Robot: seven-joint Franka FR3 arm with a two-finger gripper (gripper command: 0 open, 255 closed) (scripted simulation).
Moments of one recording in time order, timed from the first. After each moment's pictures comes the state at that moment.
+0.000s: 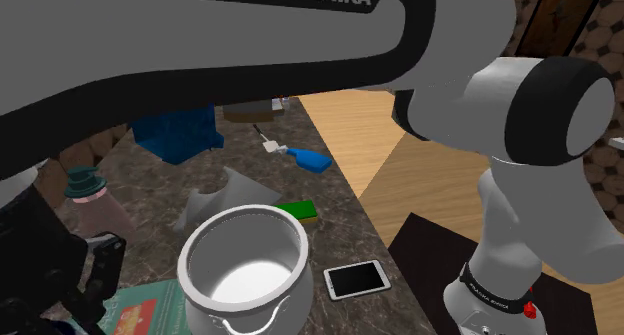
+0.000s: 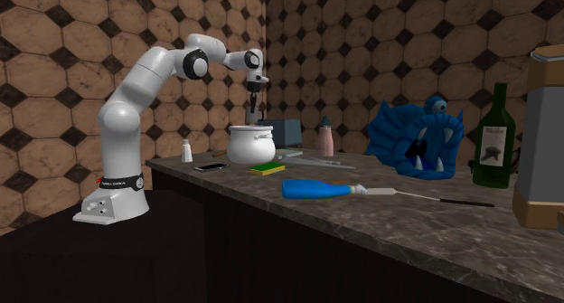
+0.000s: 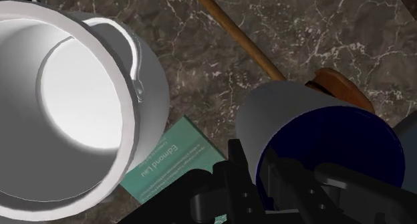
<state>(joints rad) 0.75 0.58 0.41 -0.99 -0.17 1.48 0.88</state>
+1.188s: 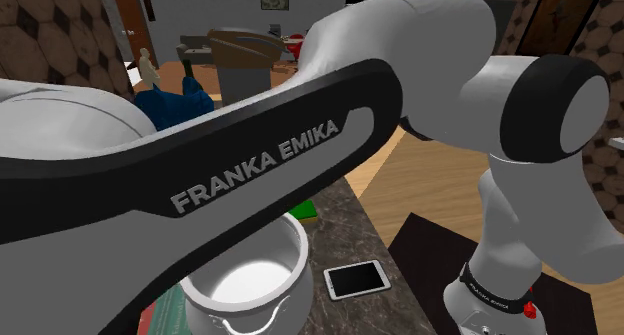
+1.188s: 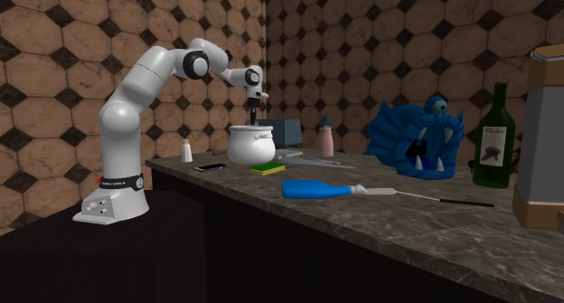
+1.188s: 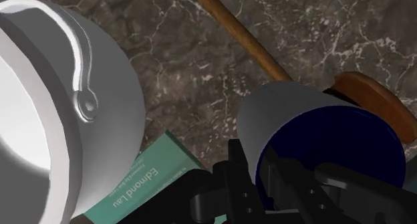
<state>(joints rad) 0.73 0.58 0.41 -1.23 -0.17 1.72 0.90</state>
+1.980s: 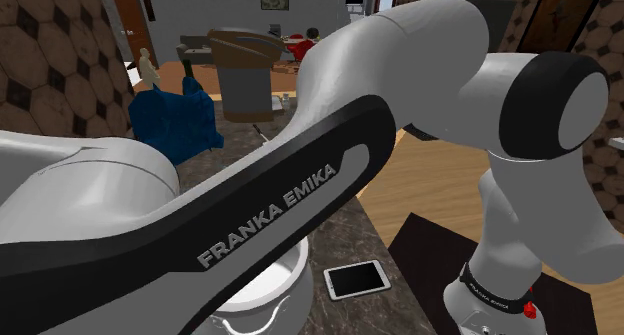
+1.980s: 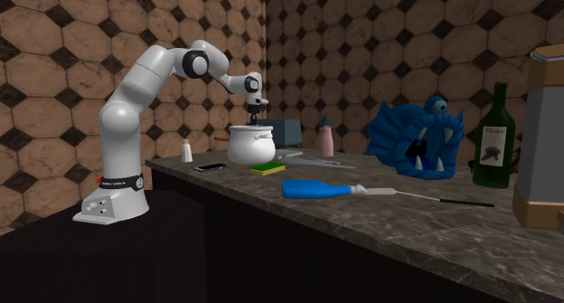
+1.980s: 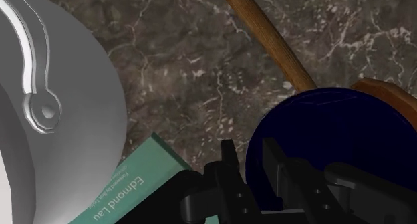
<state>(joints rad) 0.71 0.57 0.40 -1.35 -0.17 1.87 0.91</state>
